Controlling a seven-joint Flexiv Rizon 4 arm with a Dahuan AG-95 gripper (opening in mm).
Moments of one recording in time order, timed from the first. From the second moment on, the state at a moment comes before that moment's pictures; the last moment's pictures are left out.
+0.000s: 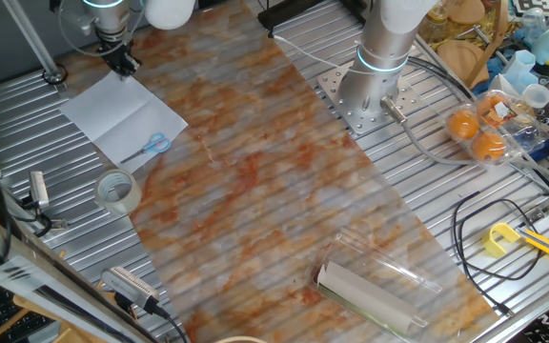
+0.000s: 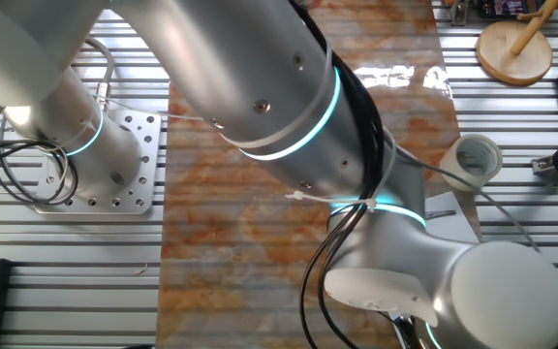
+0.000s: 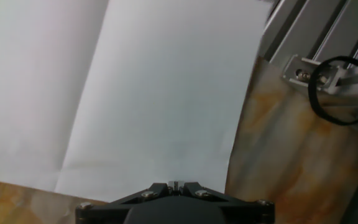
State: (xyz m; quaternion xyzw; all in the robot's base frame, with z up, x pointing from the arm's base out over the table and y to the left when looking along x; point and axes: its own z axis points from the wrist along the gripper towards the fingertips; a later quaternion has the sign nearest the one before) arm 0.595 -0.353 0.013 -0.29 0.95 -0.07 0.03
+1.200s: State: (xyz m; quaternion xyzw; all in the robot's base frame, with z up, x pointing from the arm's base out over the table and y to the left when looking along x) arm 0.647 -0.335 0.027 -0.29 0.96 -0.03 0.02
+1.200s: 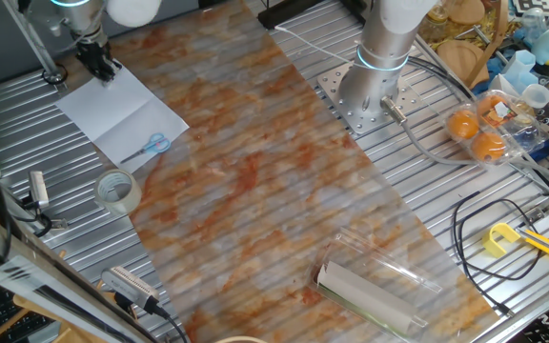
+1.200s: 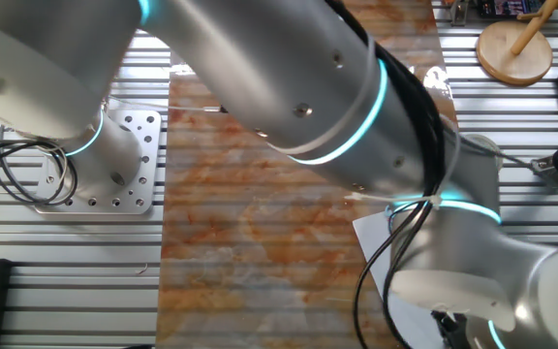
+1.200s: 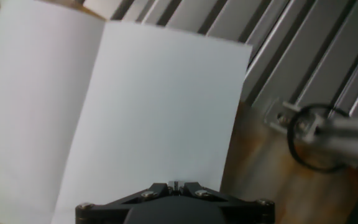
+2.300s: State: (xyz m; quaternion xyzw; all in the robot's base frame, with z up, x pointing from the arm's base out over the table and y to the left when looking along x) arm 0.672 -0.289 0.024 -0.25 0.97 -0.03 0.01
